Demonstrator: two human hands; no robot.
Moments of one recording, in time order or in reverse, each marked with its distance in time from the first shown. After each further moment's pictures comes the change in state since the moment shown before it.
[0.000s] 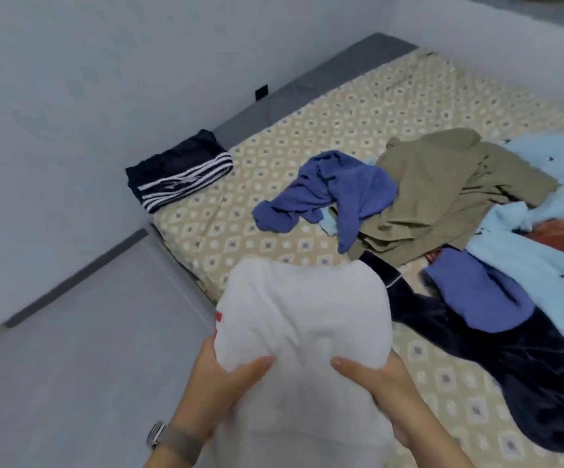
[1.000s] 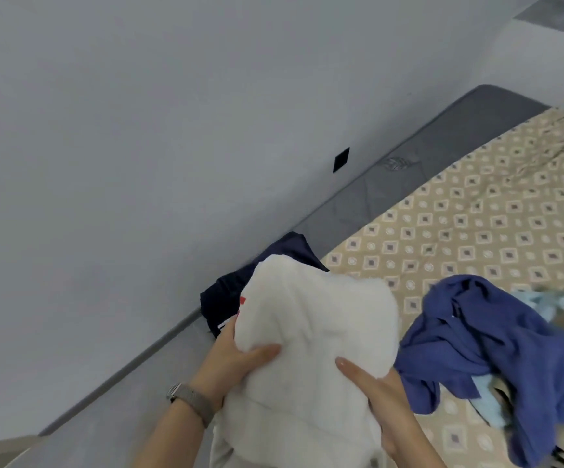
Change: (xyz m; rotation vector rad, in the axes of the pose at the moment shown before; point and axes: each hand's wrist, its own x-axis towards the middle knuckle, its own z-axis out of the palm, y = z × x) left_hand 0.429 0.172 -0.240 -0.113 -0.120 -0.130; right_hand 0.362 -0.185 0.298 0.223 0.035 0.039
